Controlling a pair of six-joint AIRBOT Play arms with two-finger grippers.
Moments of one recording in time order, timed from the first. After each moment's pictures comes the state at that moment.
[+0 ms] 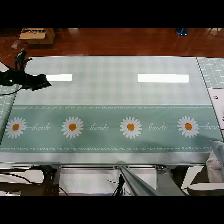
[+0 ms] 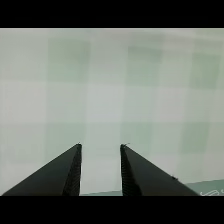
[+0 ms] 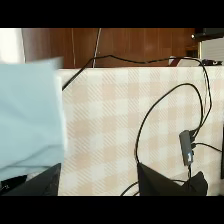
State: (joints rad) left arm 0.27 -1.56 1.29 1.11 -1.02 -1.22; right arm -1.47 -0.62 0.96 -2.22 1.59 1.55
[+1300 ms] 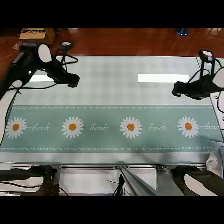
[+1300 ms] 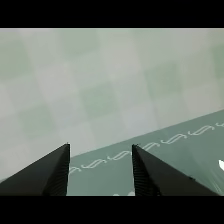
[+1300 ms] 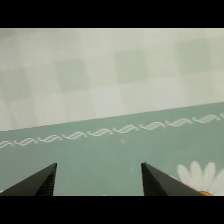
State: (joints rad) left arm -0.25 -1.52 1.46 1.52 -1.24 -1.48; right arm 0.04 -1.11 1.08 -1.56 1.14 1.79
